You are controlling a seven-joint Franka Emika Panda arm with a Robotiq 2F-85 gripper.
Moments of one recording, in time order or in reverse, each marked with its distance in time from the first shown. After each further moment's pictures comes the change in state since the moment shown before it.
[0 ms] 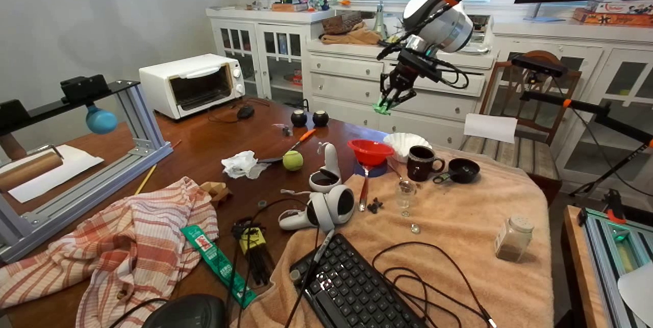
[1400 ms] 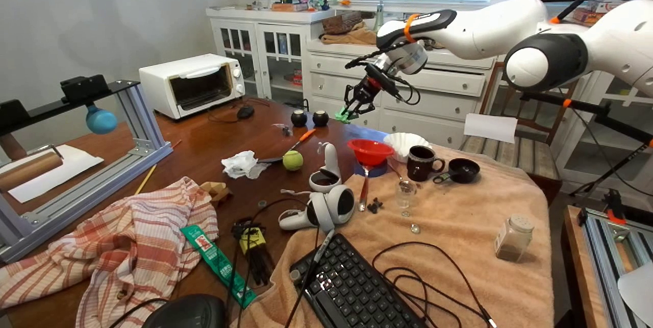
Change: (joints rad) arm -0.111 0.690 0.080 0.968 0.165 -0.427 0.096
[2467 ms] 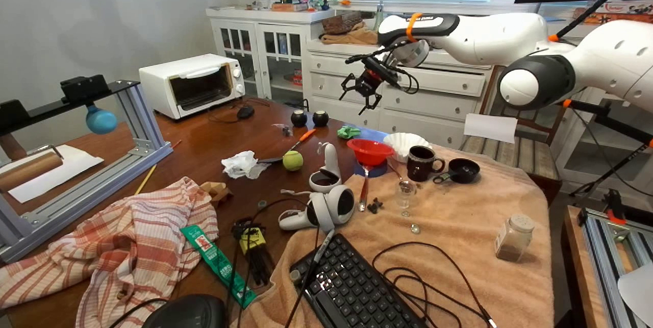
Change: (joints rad) arm -0.023 0.113 -0.001 0.270 -0.138 -0.067 0.239
